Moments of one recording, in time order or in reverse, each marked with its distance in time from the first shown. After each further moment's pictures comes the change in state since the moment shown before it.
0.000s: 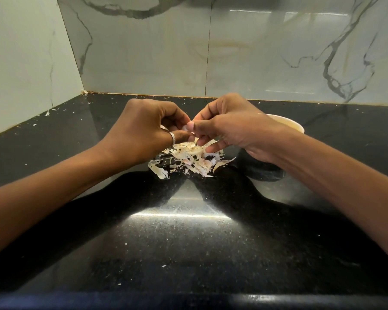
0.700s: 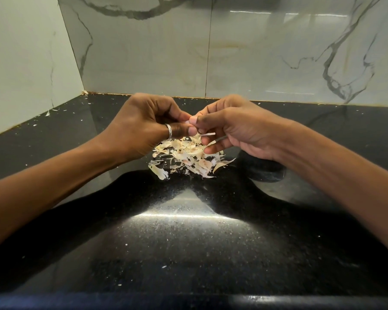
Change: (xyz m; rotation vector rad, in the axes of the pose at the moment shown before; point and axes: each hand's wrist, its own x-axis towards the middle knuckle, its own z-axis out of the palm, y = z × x) left_hand 0.003 0.010 -0.005 -0.438 -0.073 -0.171; right_hand -0.002 -0.001 -0.009 0.171 -0.161 0.012
